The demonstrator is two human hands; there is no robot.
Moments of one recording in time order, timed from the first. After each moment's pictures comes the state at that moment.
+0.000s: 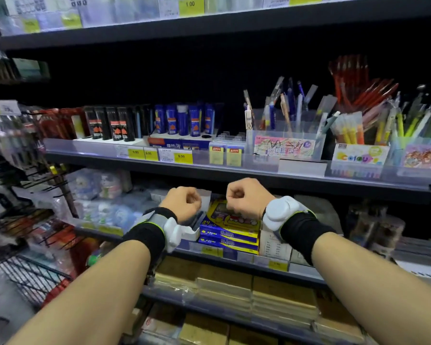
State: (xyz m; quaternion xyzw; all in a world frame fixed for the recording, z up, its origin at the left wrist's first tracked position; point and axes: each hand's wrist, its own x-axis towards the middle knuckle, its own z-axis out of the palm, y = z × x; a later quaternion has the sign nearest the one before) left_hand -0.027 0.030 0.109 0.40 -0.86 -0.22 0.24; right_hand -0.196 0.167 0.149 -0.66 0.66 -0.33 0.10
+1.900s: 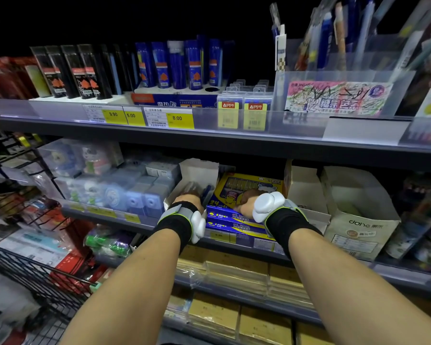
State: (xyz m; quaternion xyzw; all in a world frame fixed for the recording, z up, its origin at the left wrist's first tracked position) left_hand -0.085 -0.050 0.007 0.57 -0.81 -0.15 -0.05; right_hand -0.235 0.052 0.010 -0.47 0.83 -0.18 0.24
